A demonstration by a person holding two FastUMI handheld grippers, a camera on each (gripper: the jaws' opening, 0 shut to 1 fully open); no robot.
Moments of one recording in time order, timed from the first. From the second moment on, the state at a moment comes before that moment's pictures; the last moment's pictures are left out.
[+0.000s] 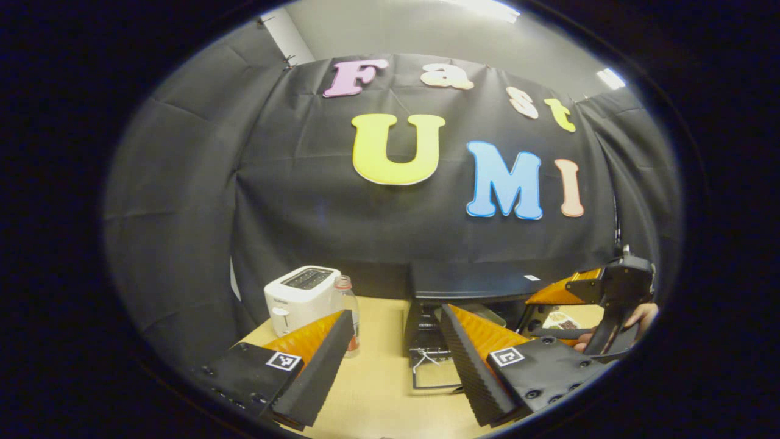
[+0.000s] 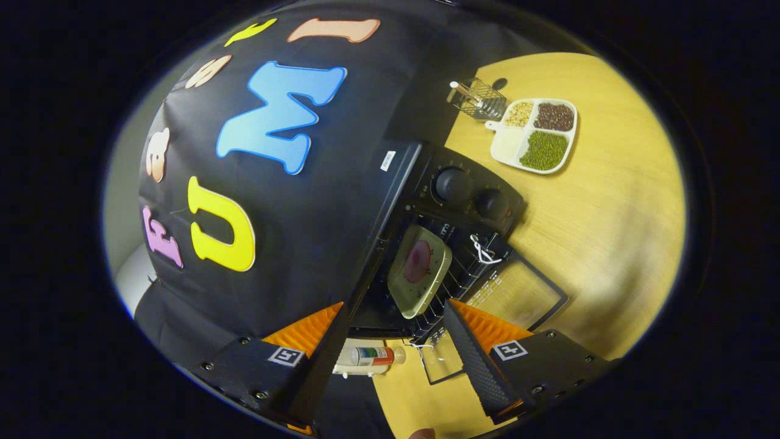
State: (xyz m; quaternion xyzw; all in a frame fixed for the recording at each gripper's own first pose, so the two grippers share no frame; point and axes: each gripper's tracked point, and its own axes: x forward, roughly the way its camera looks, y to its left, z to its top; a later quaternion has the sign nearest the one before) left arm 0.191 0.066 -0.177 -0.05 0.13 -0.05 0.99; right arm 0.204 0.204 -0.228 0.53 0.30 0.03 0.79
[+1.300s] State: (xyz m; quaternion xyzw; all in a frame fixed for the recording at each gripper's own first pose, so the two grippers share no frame) left arm 0.139 -0.106 -0.359 -0.04 0.33 -0.16 0.93; right arm 0.082 0.030 -0.077 0.10 0.09 0.01 0.99
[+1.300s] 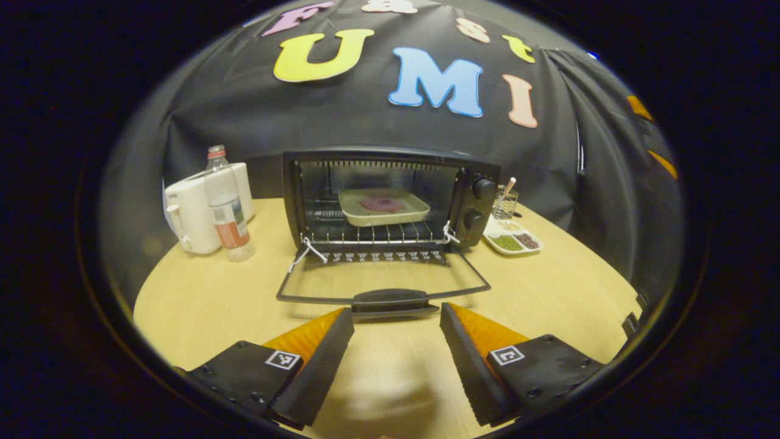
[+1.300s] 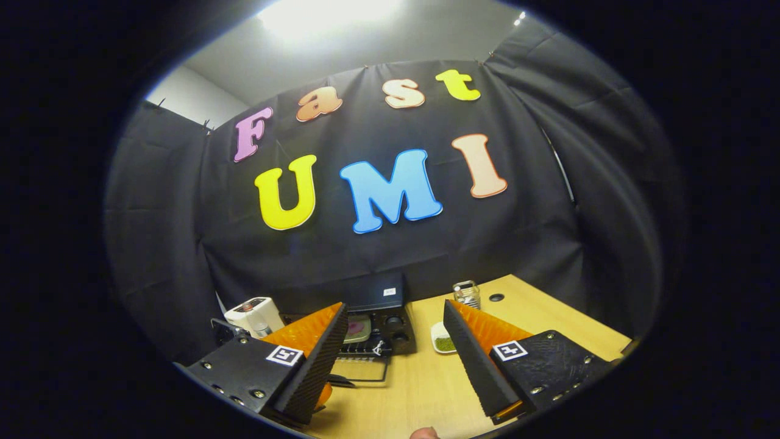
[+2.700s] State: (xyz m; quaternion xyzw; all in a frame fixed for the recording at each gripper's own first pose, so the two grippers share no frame) left arm 0.182 -0.113 -0.342 -0.02 0.30 -0.13 0.94; right arm 0.102 0.036 -0.050 0.06 0.06 -0.02 1.00
